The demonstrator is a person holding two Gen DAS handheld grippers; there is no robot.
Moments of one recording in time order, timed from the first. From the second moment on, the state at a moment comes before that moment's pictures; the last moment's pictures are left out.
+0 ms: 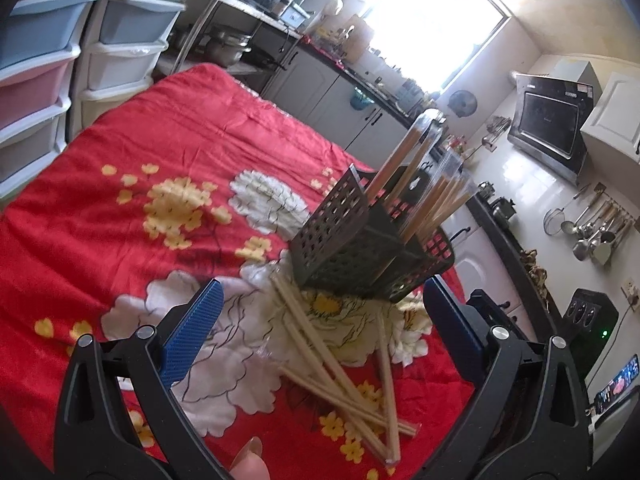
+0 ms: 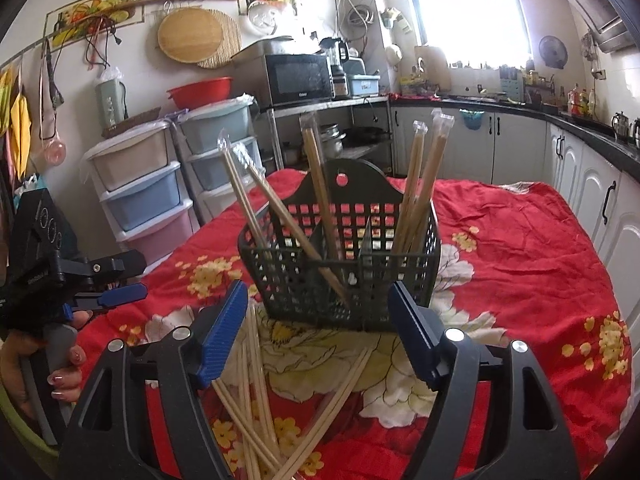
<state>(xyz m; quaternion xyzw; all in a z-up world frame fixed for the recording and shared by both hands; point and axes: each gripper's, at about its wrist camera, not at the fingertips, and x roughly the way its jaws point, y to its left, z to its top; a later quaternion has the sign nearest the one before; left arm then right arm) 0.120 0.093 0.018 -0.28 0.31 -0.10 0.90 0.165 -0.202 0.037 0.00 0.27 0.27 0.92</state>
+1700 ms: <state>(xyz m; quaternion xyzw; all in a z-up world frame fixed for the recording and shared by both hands) 0.135 0.058 -0.066 -0.32 0.44 -0.16 0.82 0.213 -0.200 -0.050 0.02 0.46 0.26 0.85</state>
